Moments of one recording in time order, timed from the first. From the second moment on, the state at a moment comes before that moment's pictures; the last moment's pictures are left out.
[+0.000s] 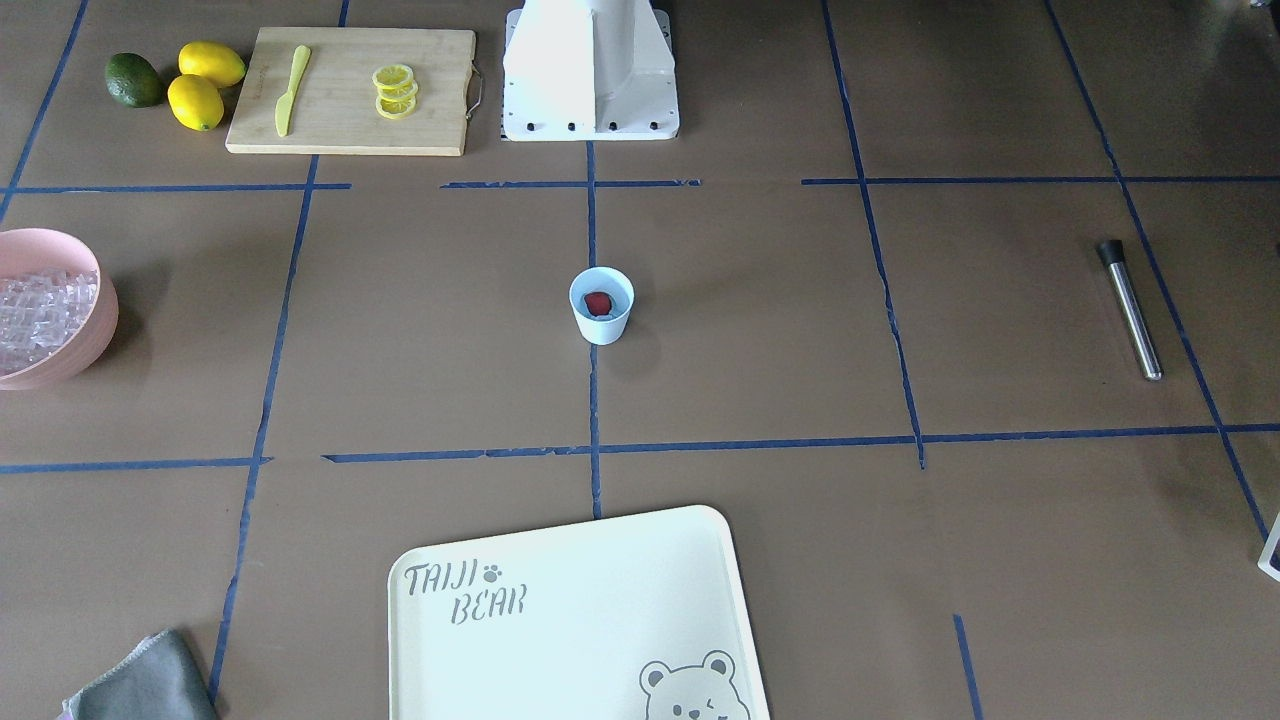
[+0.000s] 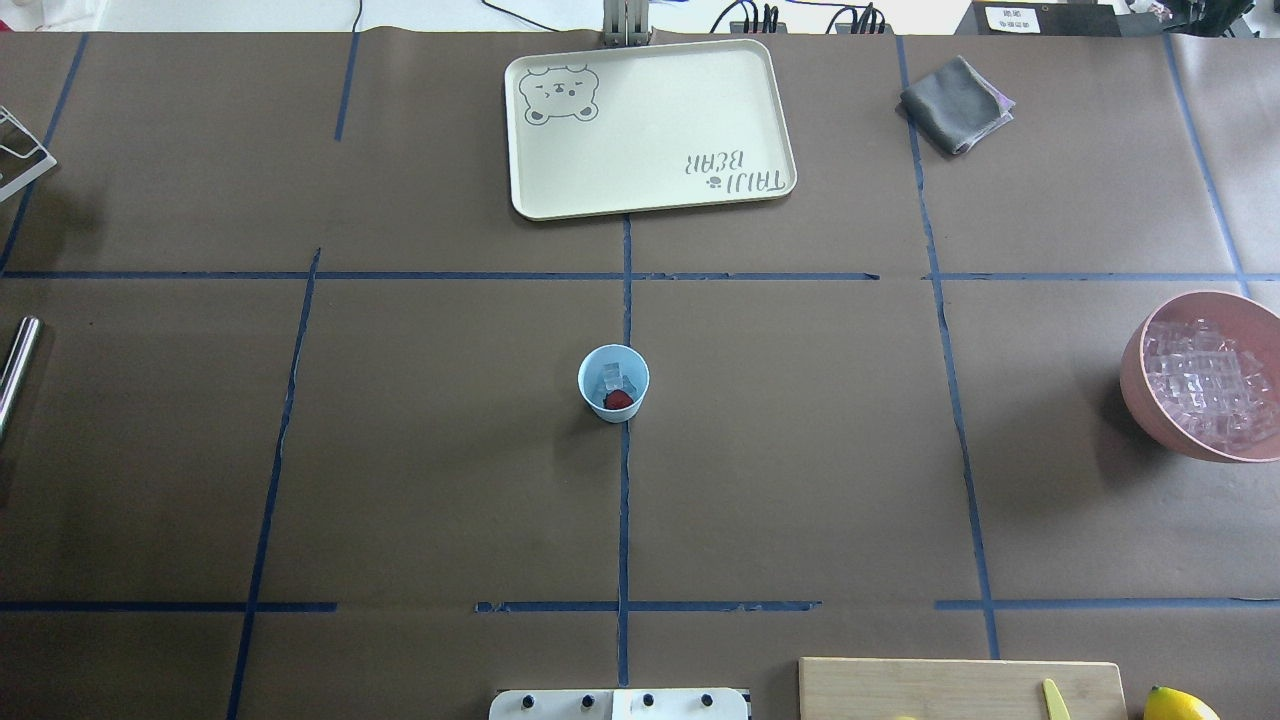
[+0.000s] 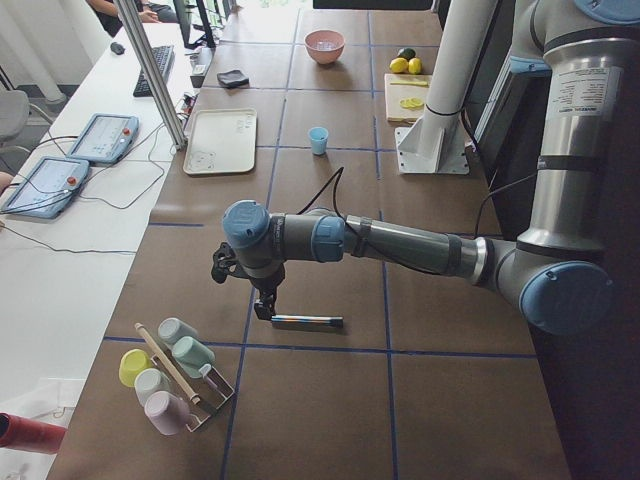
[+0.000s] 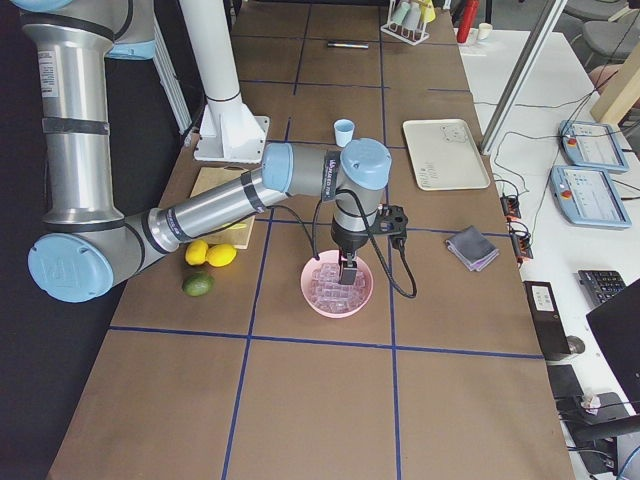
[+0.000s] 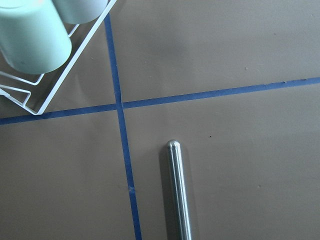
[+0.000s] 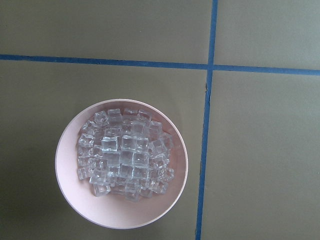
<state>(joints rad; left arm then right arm) -1.53 -1.60 -1.70 -1.41 -2.48 0.09 1.58 -1.57 2.00 -2.10 2.33 -0.12</state>
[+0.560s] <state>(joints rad) -1.62 -1.58 -1.71 -1.41 -2.54 0.10 1.58 -1.56 1.91 -2.10 2.32 -0.14</state>
